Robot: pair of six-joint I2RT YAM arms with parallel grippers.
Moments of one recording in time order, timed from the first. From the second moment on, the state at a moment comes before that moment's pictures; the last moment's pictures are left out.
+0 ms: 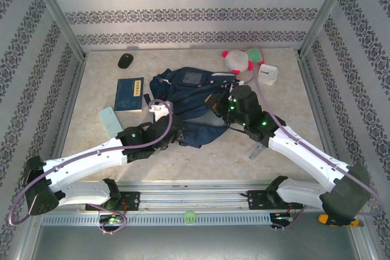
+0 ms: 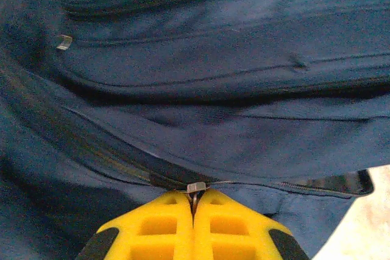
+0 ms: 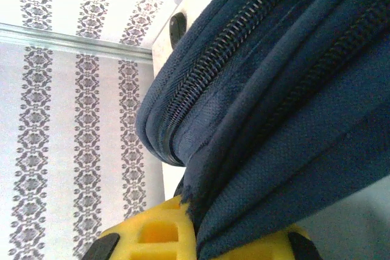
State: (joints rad) left arm -0.97 1.15 0.94 -0.57 -0.42 -1.00; right arm 0.62 1.14 0.92 -0.21 -0.13 1.26
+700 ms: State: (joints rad) left arm -0.75 1.00 0.70 -0.36 0.01 -0.46; right arm 0.20 1.22 0.96 -0.32 -0.83 0.99
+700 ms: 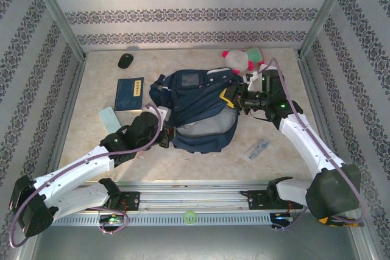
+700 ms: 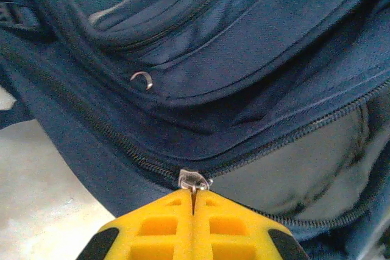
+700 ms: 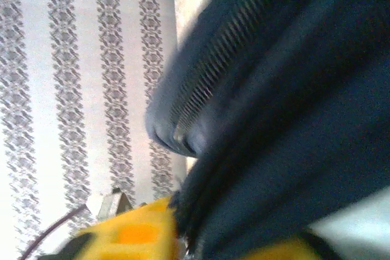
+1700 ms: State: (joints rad) left arm -0.74 1.24 0.50 -0.02 0.26 -0.38; right arm 0.67 0.97 0.71 -0.51 -0.38 -0.05
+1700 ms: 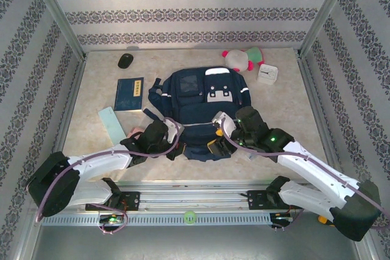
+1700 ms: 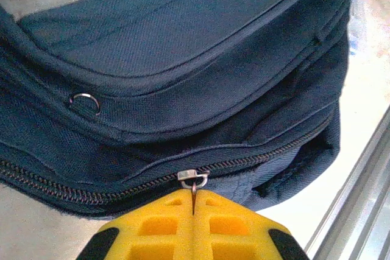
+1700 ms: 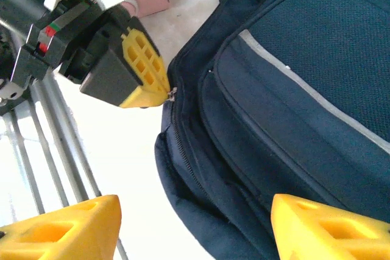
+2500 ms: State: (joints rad) left arm -0.74 1.27 0.43 0.07 0.28 -0.42; right arm 0.71 1.00 0.68 -0.36 -0.33 -0.09
